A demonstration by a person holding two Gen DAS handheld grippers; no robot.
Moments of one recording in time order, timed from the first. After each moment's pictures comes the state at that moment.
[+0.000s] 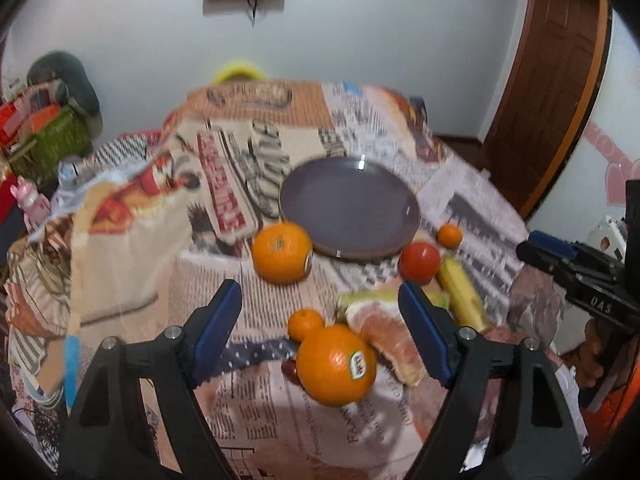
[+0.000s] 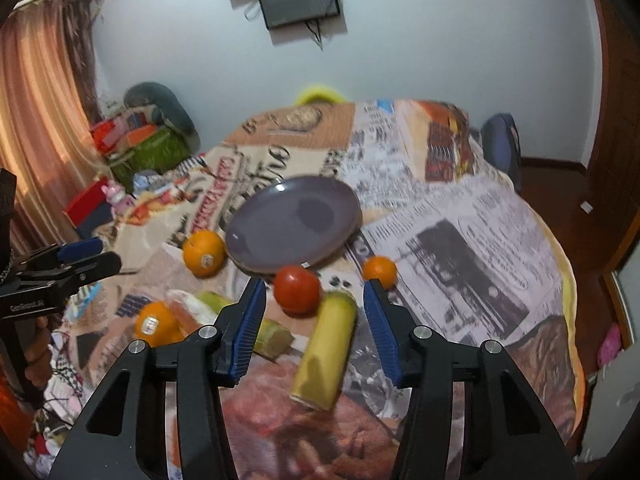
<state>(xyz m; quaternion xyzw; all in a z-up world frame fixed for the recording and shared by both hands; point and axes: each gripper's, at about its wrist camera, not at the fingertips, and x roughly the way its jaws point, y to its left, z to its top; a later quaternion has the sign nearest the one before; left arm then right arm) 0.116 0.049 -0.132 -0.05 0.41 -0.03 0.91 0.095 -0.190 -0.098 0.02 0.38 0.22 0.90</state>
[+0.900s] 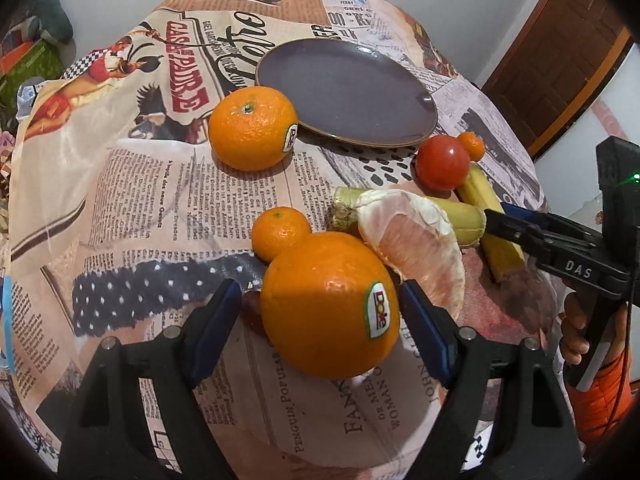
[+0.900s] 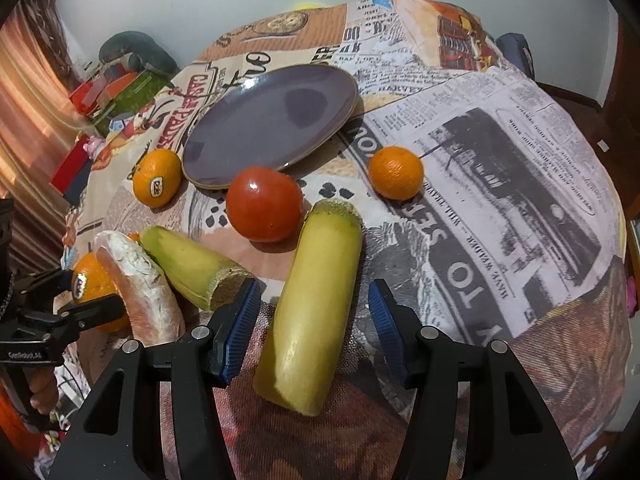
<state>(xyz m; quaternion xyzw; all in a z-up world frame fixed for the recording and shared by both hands) 0.132 0.045 -0.215 -0.08 0.52 -0.06 0.85 0.132 -0.174 -0.176 0.02 0.50 0.24 0.83</state>
